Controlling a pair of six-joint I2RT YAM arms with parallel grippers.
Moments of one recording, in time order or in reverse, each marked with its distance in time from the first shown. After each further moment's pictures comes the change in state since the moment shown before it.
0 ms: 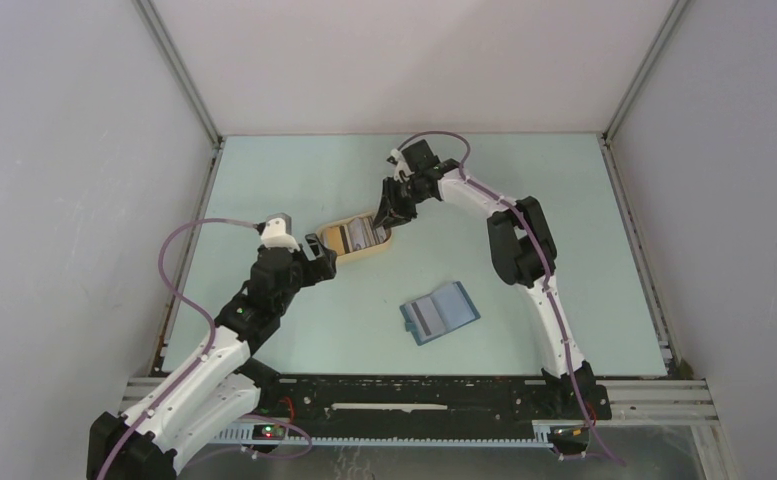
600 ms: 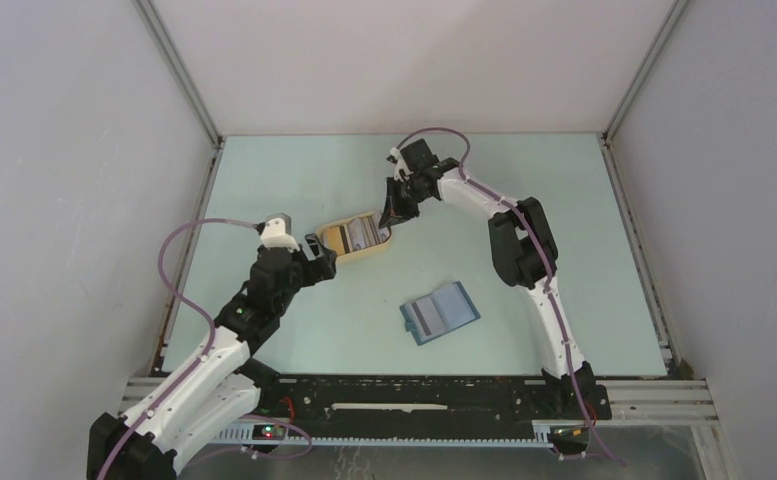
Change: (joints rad) left arm 0.000 -0.002 0.000 0.000 0.000 0.000; right arm 0.003 -0.012 -0.001 -0.023 0.083 -0.046
